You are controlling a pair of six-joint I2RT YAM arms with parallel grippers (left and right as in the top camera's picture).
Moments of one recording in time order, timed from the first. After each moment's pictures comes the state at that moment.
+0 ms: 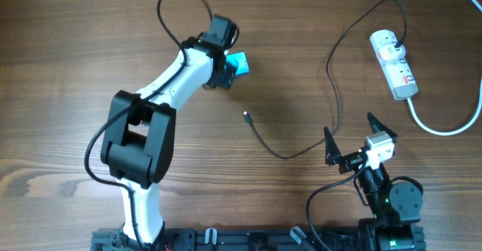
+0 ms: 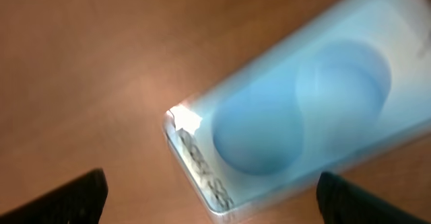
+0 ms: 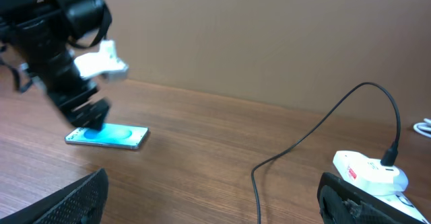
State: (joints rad) left arm -0.39 2.08 1.53 -0.62 -0.30 0.10; right arm 0.07 0.02 0.01 0.02 -0.24 -0.06
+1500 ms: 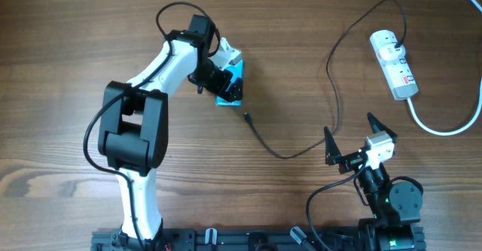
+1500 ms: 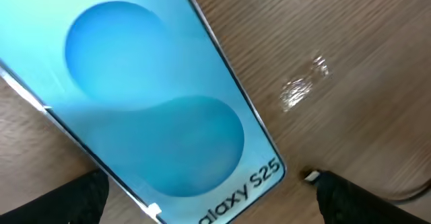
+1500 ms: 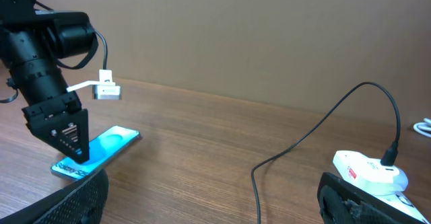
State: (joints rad) left arm -0.29 2.17 1.57 -0.88 0.39 0.28; right arm 0.07 0.02 0.01 0.01 -0.24 -0.06
